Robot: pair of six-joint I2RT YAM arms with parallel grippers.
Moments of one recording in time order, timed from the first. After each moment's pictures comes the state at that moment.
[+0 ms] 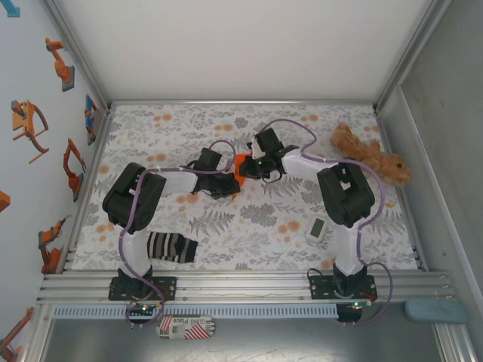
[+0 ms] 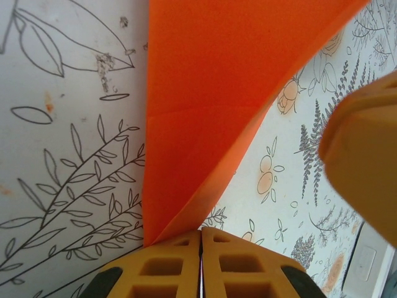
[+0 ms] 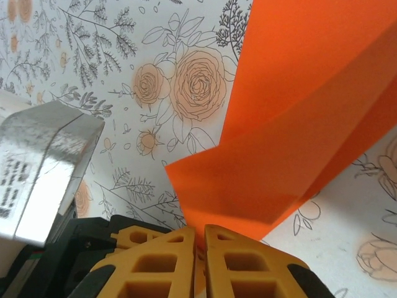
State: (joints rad) left arm -0.60 1.94 1.03 -0.08 0.50 -0.71; right arm 0.55 2.02 1.35 -0.31 -0.49 0.53
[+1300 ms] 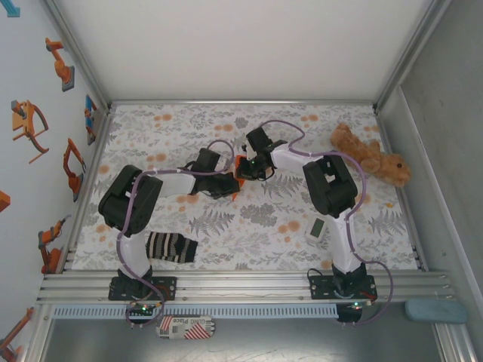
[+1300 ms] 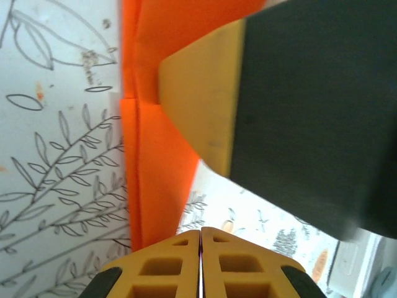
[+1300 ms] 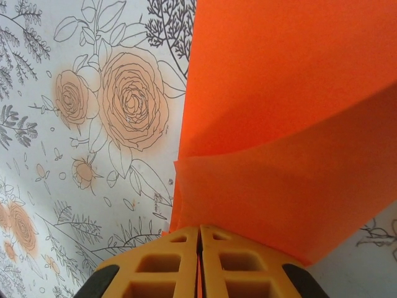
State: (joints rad) left arm -0.60 1.89 1.00 -0.05 0.50 -0.73; right arm 0.56 2.20 1.55 -0.48 -0.43 0.53
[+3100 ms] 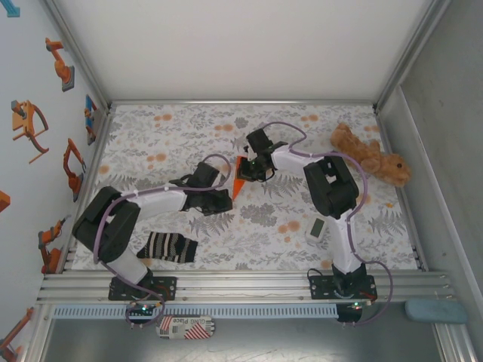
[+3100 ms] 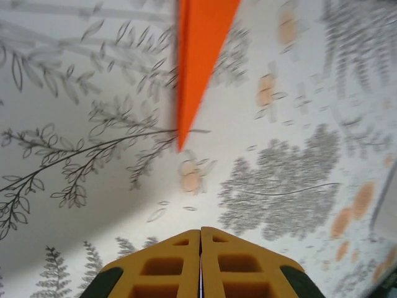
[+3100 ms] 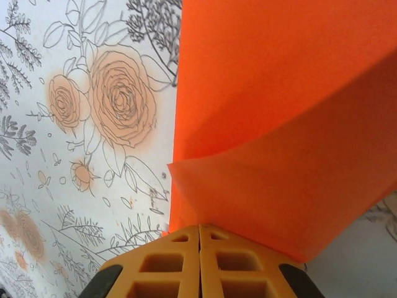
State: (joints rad) left arm -0.70 1.61 0.82 -0.24 0.33 -0.75; right arm 0.57 2.16 1.48 -0.44 -0.42 0.64
